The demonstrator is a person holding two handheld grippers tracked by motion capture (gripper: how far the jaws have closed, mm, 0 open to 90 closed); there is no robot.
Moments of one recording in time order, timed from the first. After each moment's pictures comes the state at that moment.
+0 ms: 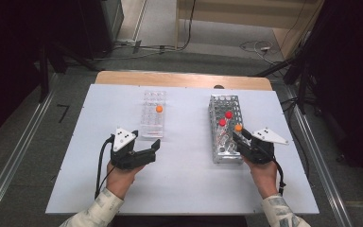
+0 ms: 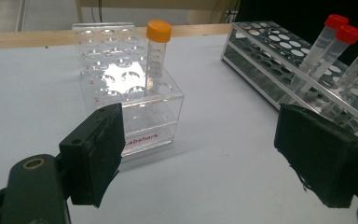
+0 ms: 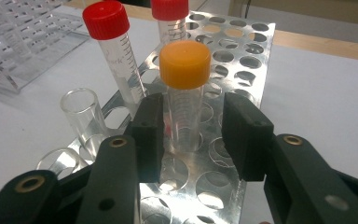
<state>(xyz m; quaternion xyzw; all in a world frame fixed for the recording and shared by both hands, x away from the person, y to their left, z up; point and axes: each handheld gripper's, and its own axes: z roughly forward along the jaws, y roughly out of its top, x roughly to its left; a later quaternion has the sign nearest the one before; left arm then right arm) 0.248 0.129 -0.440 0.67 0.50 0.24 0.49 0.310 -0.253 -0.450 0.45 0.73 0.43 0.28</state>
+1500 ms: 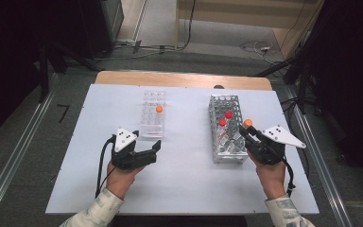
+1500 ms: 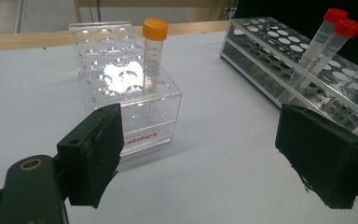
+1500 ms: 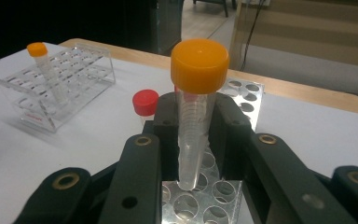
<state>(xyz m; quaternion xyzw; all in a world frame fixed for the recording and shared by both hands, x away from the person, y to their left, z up) 0.247 0.127 -0.440 0.67 0.50 0.25 0.49 0.284 -0.255 -0.402 0.42 0.71 0.48 0.30</state>
